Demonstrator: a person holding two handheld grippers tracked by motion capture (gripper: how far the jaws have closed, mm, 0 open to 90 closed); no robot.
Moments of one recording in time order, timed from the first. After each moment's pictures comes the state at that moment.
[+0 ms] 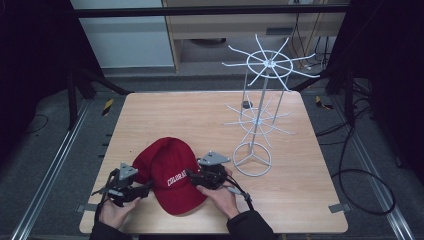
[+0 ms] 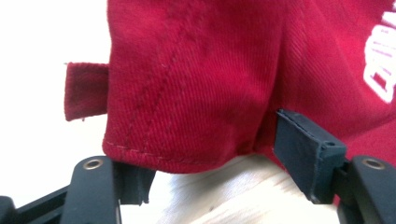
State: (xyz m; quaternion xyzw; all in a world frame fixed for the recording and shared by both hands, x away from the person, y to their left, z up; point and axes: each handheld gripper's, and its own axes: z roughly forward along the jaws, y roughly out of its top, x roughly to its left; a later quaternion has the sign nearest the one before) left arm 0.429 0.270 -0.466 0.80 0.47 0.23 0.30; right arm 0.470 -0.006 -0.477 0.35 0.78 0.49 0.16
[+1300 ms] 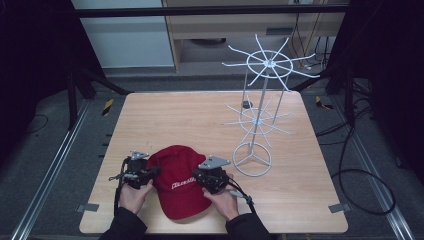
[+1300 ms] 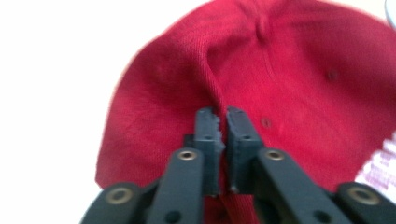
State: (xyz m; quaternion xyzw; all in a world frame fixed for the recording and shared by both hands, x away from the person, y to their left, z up) left arm 0.473 0.247 -0.463 0.75 0.55 0.15 0.35; right arm 0.458 -0.011 -0.480 0.35 0.81 0.46 0.13
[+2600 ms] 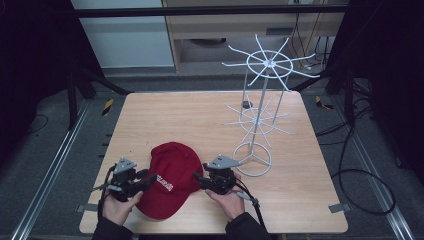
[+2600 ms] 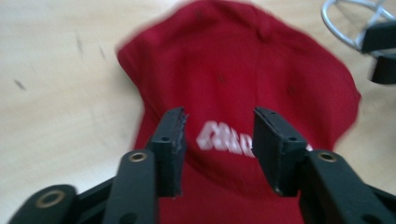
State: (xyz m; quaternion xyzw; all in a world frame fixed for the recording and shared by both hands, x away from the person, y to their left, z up) left arm 0.422 0.265 -0.449 0.76 0.50 0.16 0.39; right arm 0.452 -0.031 -0.471 0.36 0.78 0.49 0.14
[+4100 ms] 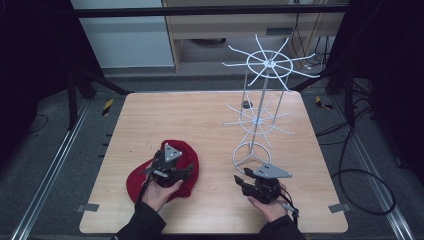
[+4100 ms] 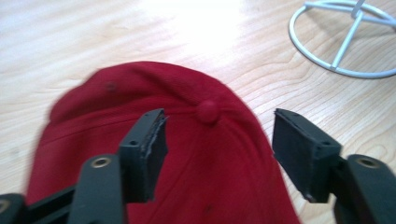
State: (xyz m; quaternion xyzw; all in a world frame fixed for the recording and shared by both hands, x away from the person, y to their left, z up) left arm 0.471 0.152 -0.442 0.81 0.43 0.21 0.35; right arm 0.417 -0.148 -0.464 0.40 0.76 0.48 0.19
